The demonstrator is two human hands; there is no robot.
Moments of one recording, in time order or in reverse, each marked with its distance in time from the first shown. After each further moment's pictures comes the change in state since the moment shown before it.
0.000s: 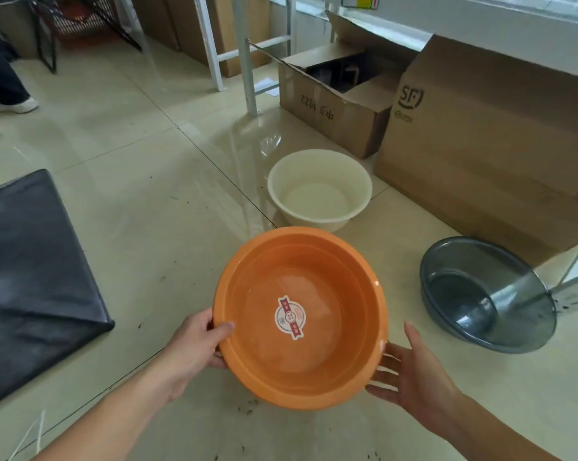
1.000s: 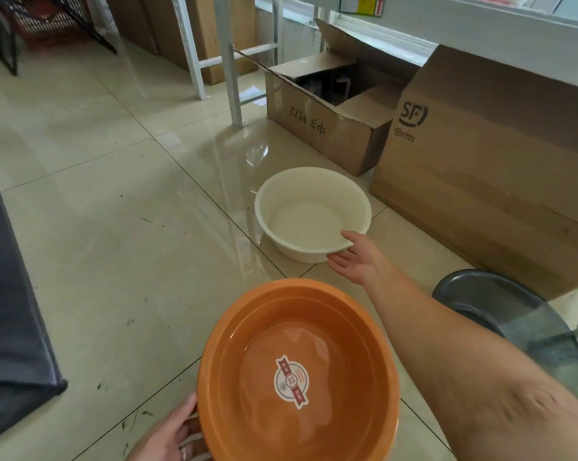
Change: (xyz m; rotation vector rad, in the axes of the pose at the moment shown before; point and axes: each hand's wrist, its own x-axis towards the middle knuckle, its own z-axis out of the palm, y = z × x) left_hand 0.046 -0.048 -0.006 -0.616 -0.185 -0.279; right_hand 0.157 -0.212 0.116 0.344 -0.021 -0.116
